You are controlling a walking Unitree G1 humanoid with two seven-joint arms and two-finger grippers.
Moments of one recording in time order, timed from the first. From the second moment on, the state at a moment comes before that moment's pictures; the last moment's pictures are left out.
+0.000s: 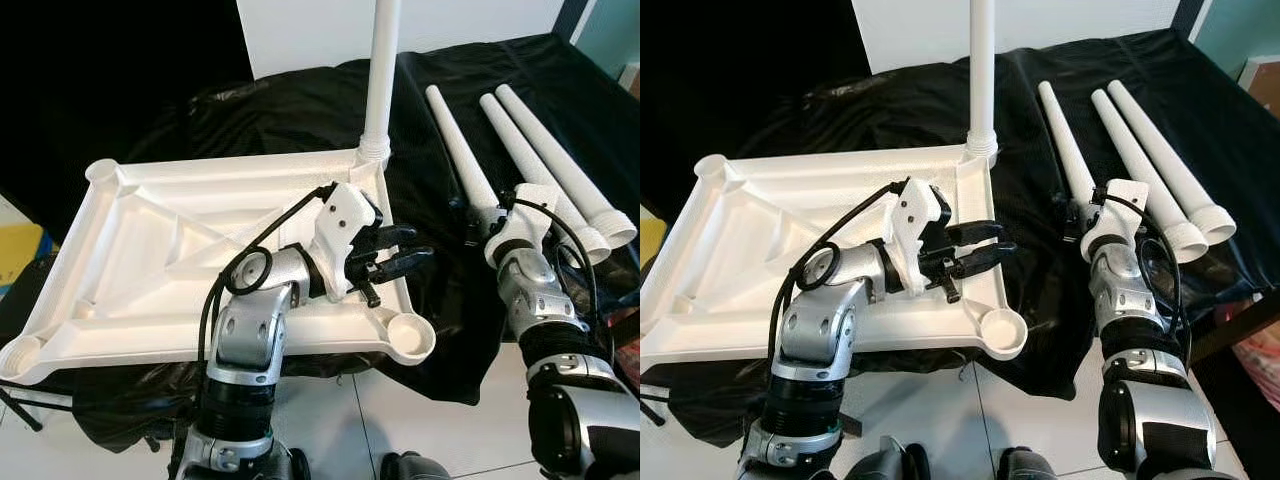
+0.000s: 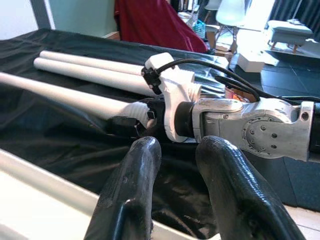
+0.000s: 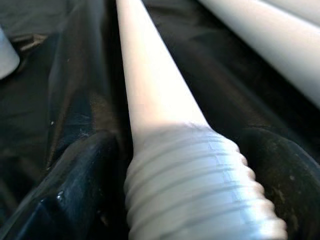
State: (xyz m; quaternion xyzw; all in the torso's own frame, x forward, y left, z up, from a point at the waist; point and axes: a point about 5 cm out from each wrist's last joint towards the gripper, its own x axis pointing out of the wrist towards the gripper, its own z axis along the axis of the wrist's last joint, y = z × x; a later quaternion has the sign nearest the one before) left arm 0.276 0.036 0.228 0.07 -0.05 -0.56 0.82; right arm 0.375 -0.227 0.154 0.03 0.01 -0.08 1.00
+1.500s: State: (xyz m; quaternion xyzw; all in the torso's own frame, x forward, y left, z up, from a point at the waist) left arm 0.334 0.077 0.250 0.07 -0.07 -0.31 0.95; right arm 0.375 -0.168 0.205 0.04 -0.17 0.00 0.98
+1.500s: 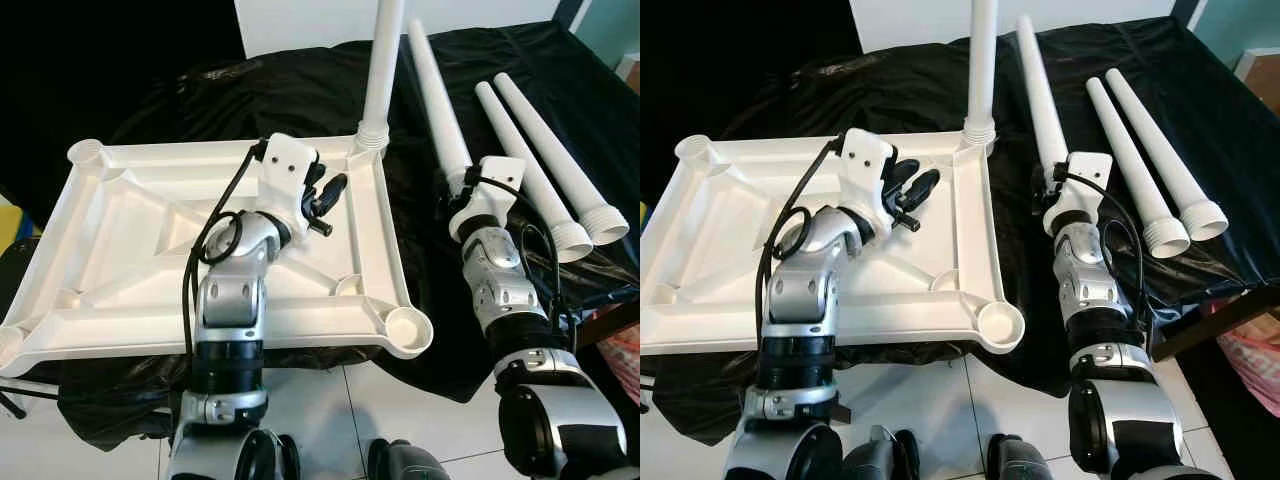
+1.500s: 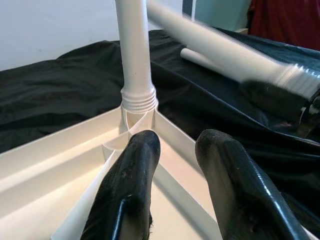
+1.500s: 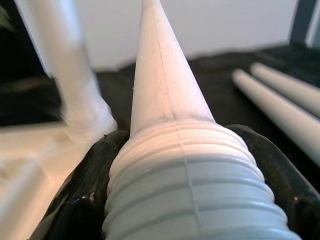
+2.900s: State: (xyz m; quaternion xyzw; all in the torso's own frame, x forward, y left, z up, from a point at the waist) left arm 0.352 0.105 0.300 -0.19 -0.15 -0.37 0.90; right arm 0.314 -0.130 0.261 0.01 -0.36 0.18 0.92
